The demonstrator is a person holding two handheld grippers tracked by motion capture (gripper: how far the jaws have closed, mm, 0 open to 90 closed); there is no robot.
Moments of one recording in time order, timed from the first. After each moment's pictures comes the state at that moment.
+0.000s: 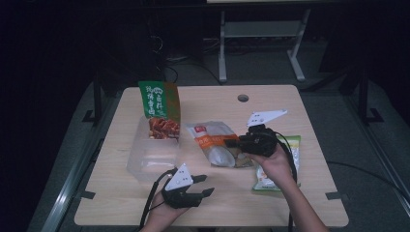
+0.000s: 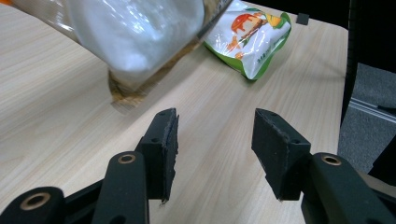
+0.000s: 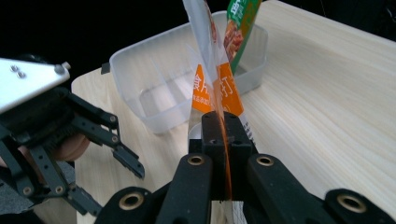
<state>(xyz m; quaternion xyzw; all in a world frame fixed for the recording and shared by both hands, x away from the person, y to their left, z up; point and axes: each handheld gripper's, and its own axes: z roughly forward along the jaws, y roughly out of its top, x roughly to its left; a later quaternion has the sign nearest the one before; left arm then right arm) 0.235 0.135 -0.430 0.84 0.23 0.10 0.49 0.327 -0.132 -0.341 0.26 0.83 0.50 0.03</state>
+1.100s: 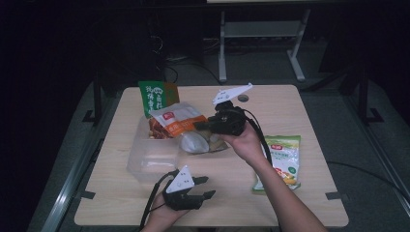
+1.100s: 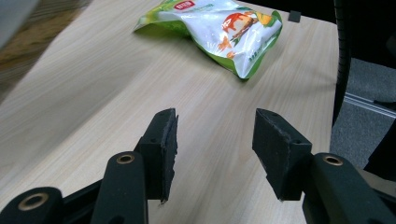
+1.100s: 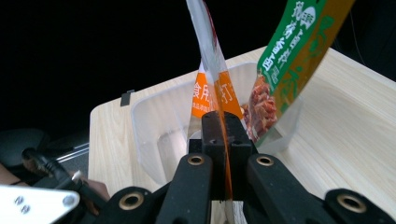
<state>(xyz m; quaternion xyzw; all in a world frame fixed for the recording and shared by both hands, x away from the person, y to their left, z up) 0.230 0.132 -0.430 0.84 0.21 0.10 0.49 0.360 -0.056 -0.294 0.22 0.83 0.51 0.02</state>
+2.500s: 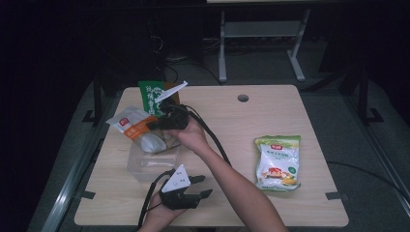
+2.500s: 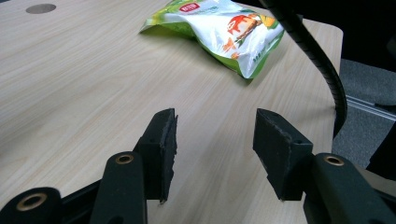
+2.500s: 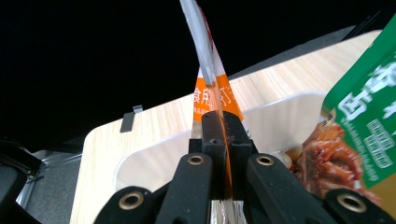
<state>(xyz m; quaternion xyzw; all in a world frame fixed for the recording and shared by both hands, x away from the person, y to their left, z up) 0.231 0.141 -0.429 0.84 0.22 0.09 0.49 0.413 0.084 -0.333 0.19 0.85 0.49 -0.05</state>
